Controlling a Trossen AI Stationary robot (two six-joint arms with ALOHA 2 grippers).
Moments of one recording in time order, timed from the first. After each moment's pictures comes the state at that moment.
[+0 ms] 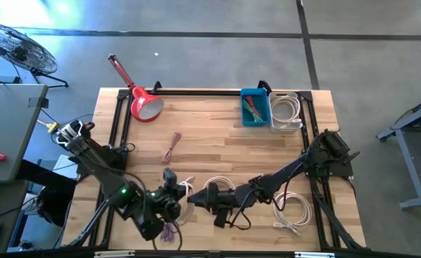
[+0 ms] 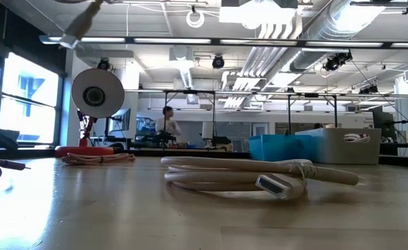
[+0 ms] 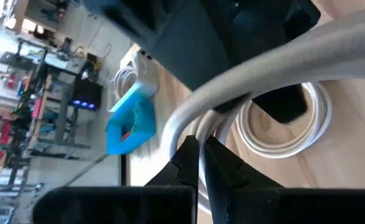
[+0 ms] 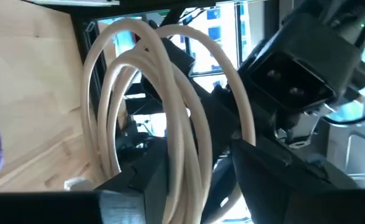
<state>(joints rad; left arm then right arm) -0.76 1.59 1.43 -0.77 -0.96 0.11 0.49 1.90 1.29 0.61 0.41 -1.42</state>
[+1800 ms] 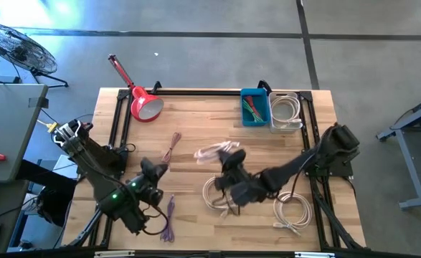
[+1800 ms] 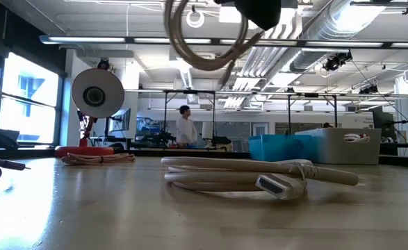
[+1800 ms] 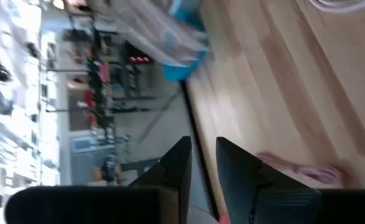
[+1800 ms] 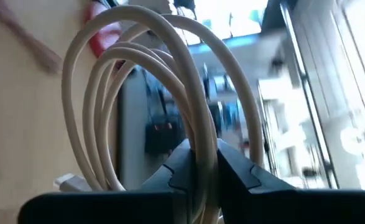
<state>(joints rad) -0.85 1.57 1.41 -1.53 -1.14 -0.32 0.46 1.75 1.29 0.05 1.37 -0.91</state>
